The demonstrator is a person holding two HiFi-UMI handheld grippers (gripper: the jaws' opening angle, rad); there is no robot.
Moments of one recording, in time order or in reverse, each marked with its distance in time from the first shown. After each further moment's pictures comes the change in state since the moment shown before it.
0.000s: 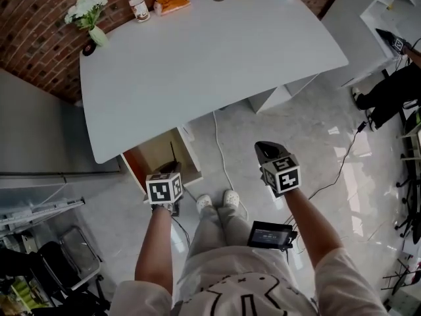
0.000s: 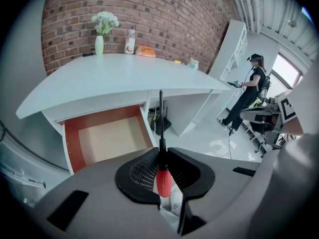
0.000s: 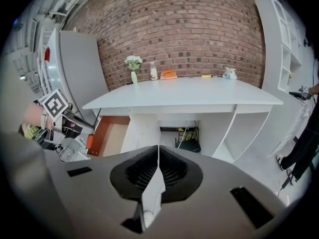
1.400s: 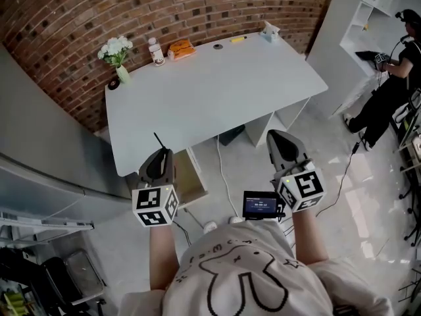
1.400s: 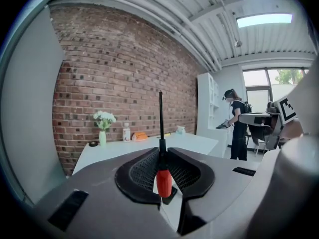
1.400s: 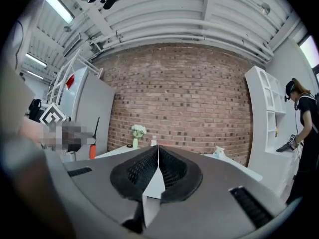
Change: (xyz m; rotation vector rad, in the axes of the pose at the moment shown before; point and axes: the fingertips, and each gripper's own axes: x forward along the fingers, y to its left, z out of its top) left arm -0.248 -0.056 0.170 0.226 -0.723 0.047; right arm -0.227 0.064 0.210 -0.203 -0.685 -0.149
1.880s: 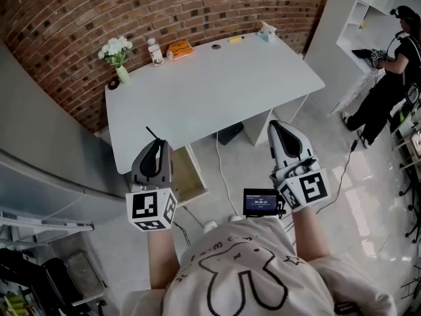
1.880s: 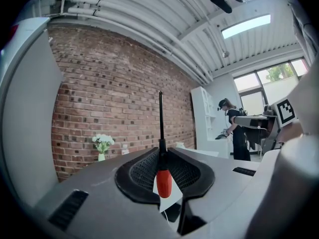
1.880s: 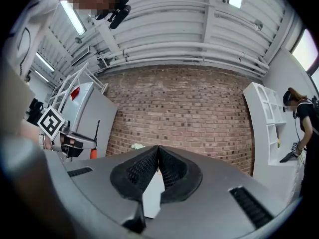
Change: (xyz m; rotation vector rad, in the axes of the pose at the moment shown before) left arm -0.038 -0.015 0.058 0.085 -0.201 0.001; right arm -0.027 0.015 0.058 -0.033 -0.227 -0.010
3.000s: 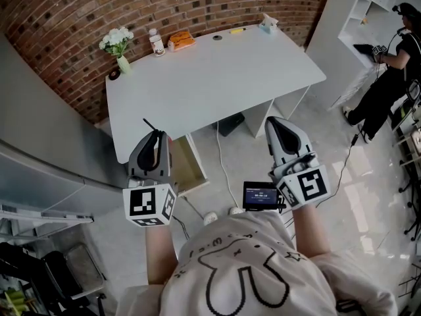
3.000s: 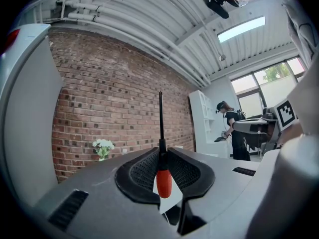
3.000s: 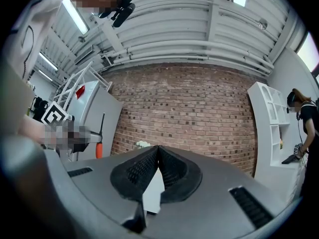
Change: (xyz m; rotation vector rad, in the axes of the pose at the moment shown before) left arm -0.020 -0.003 0.010 0.024 -0.050 -0.005; right arm -0.011 0.025 -0.002 -0.017 0.024 0.043
